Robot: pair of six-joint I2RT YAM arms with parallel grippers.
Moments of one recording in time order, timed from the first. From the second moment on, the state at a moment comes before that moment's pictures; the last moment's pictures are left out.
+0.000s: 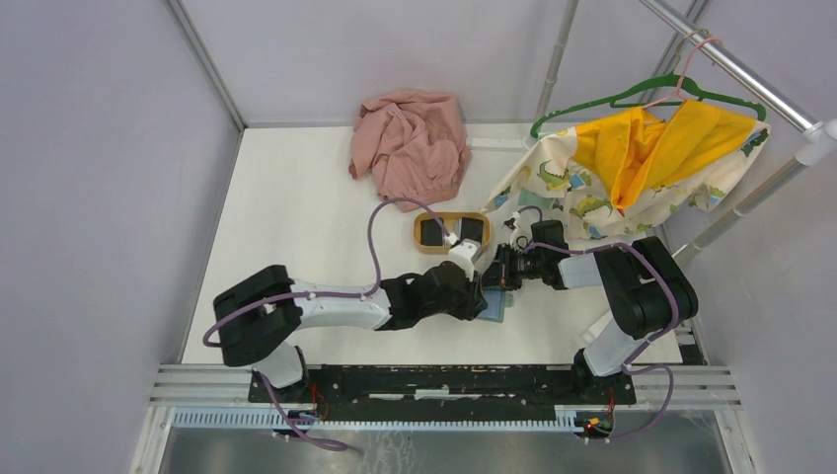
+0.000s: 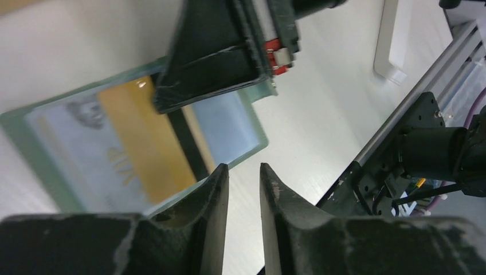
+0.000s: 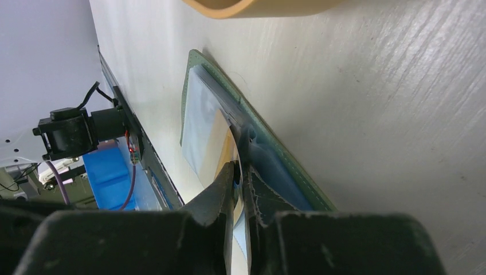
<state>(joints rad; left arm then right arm) -1.14 1.55 0.76 0.22 -0.11 -0.65 0.27 1.66 0.50 0.28 -0.83 0.53</state>
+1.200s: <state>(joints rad) -1.24 1.87 1.07 -0.01 -0.35 -0.69 0.27 1.66 0.50 0.28 -0.83 0.53</state>
